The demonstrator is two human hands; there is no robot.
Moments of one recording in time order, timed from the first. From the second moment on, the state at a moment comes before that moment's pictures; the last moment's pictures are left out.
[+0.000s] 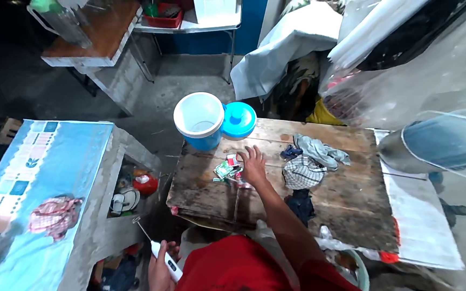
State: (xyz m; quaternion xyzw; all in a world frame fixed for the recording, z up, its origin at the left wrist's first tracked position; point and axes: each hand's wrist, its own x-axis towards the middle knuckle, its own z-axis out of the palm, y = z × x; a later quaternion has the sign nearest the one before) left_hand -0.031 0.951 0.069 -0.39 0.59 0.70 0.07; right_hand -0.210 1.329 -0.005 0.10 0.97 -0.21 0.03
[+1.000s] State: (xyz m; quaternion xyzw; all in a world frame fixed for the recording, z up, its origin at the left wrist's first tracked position) left_hand -0.030 0.952 0.061 -0.38 0.61 0.69 0.08; right_hand -0.197 1.358 -0.023 -0.06 0.96 -0.19 0.19
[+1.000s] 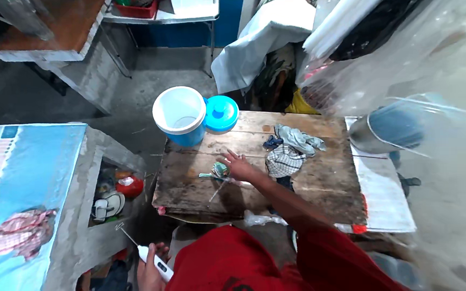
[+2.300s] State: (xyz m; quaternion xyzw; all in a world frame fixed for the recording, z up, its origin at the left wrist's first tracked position) left_hand -0.078 0.982 0.069 -0.20 0.73 0.63 0.19; right_hand -0.007 1.572 0.020 0.49 0.74 -0.37 -0.27
